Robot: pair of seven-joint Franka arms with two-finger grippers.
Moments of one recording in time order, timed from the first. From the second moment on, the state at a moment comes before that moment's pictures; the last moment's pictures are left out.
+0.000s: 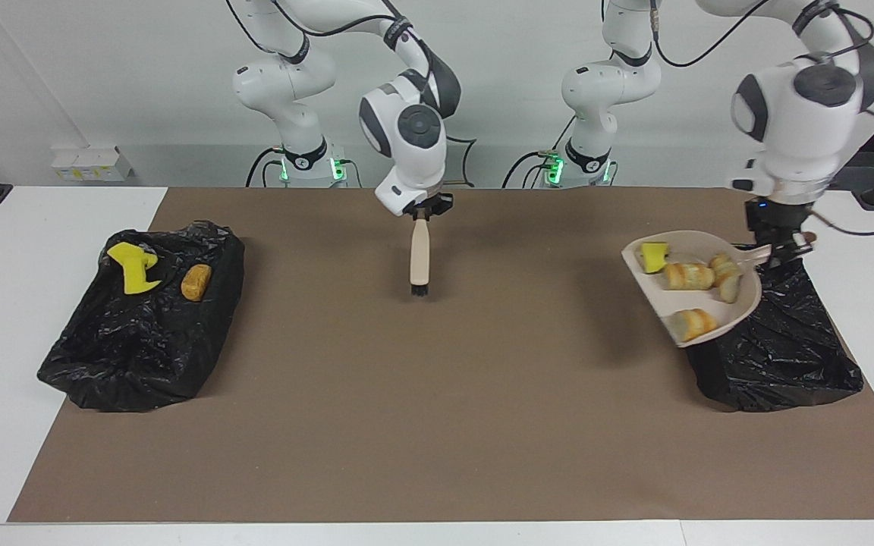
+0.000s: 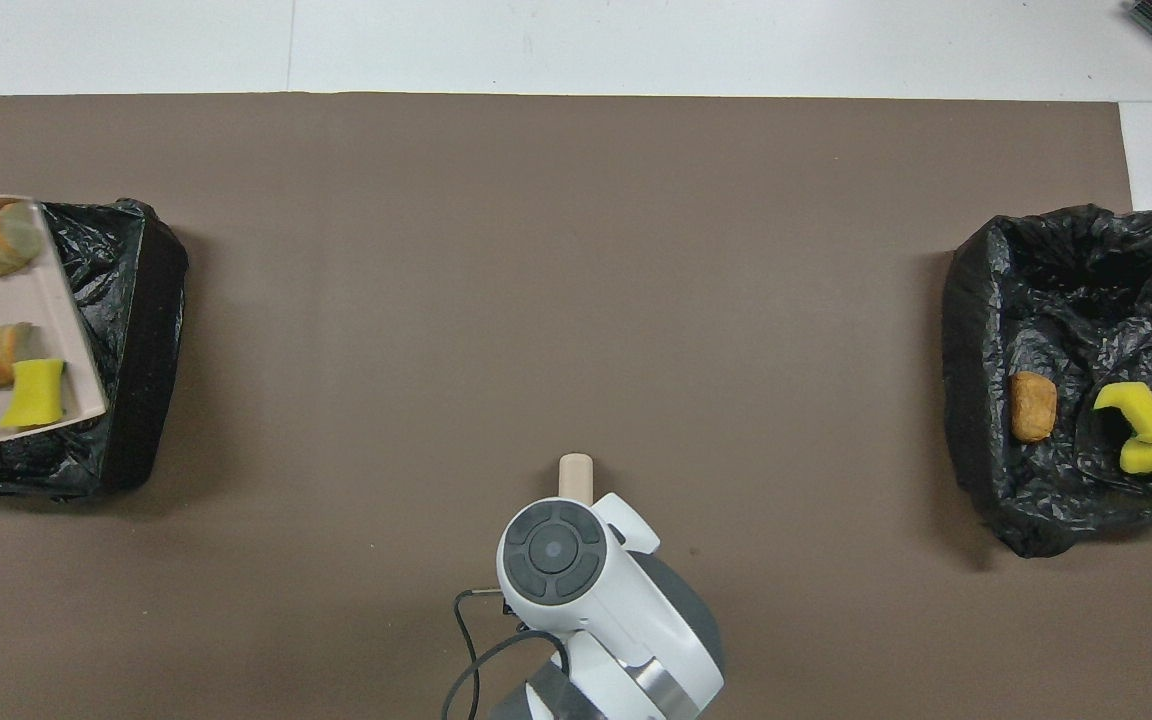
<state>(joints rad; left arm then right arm) 0.50 -0.06 -0.12 -1.93 0.22 2.09 1.56 0.67 0.13 0.17 -2.10 0.18 1.98 0.79</state>
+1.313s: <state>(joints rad) 0.40 0.01 -0.12 -1.91 0.98 2.08 1.36 0.27 0.10 0.15 -1.84 0.09 1.82 0.52</state>
